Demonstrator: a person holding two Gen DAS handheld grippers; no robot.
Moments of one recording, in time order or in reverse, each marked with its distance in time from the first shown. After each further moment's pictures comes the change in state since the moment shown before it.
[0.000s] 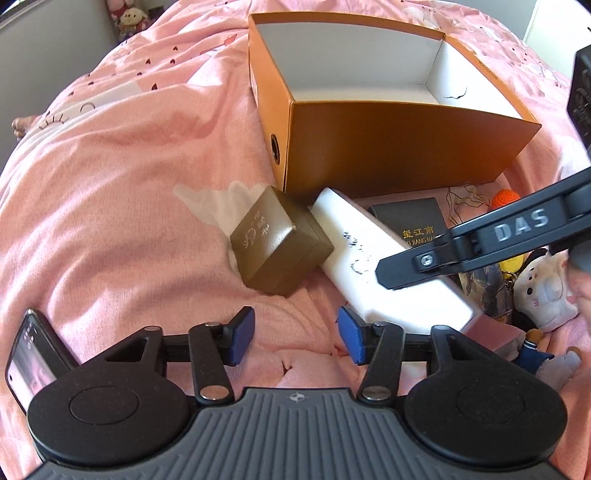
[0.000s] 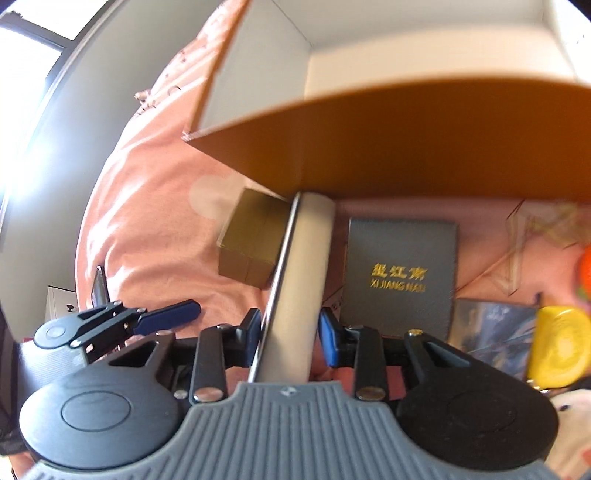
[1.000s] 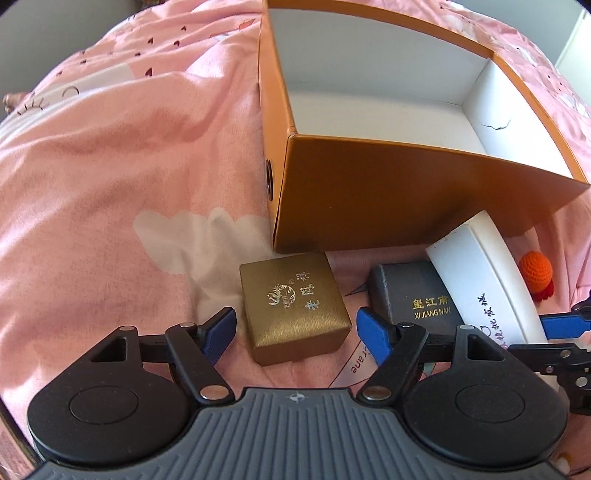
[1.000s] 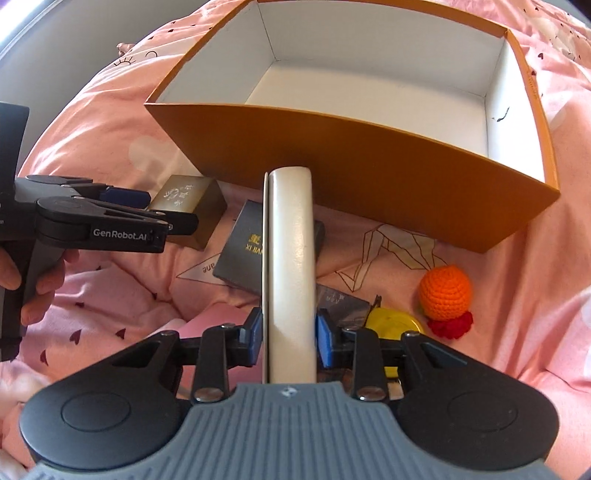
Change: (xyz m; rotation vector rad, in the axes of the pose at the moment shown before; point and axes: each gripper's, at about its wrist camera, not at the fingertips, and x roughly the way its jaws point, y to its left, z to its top) left arm 0.051 0.001 0.045 -0.149 0.052 -0.017; right arm -0.058 -0.043 -0.018 -0.267 0.003 -0.298
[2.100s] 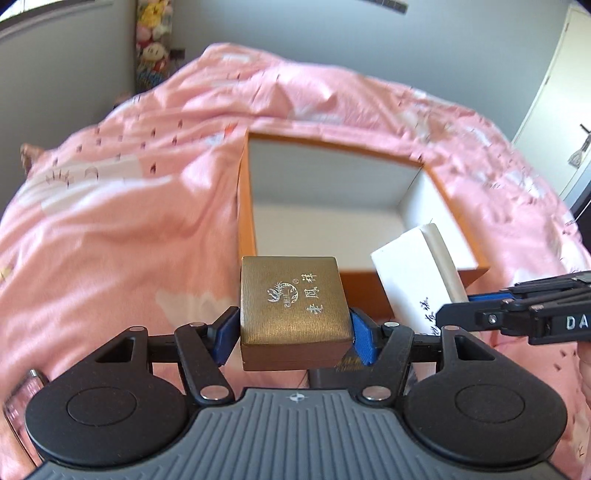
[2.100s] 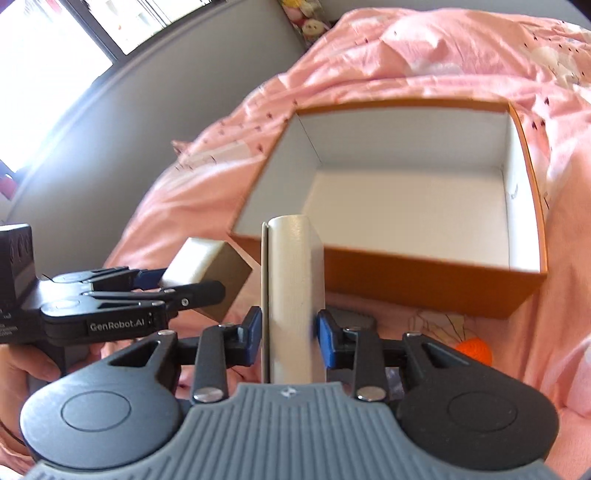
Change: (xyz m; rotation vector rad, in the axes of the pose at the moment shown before) left arm -0.125 -0.006 0.007 -0.015 -0.298 -0.125; right arm -0.086 -0.003 0.029 0.082 -0.257 0.229
